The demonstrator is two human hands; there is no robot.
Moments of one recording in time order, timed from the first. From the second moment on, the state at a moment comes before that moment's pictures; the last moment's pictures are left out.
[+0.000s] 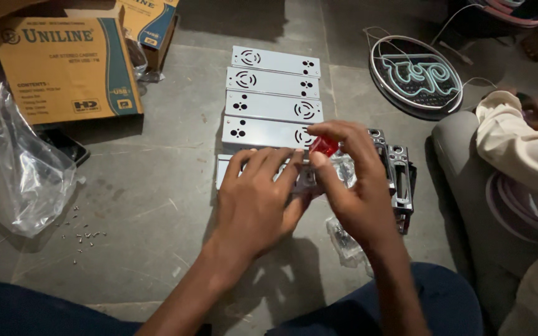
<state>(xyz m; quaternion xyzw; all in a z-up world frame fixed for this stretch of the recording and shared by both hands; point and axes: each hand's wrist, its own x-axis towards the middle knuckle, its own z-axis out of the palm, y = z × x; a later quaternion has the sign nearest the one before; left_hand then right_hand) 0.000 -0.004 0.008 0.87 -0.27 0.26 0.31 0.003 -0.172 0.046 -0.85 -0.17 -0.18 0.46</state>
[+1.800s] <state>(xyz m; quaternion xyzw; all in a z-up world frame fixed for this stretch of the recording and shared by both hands) 0.027 -0.040 0.022 0.94 -0.25 0.20 0.14 -0.003 -0.196 0.026 -0.76 -0.04 -0.29 0.58</state>
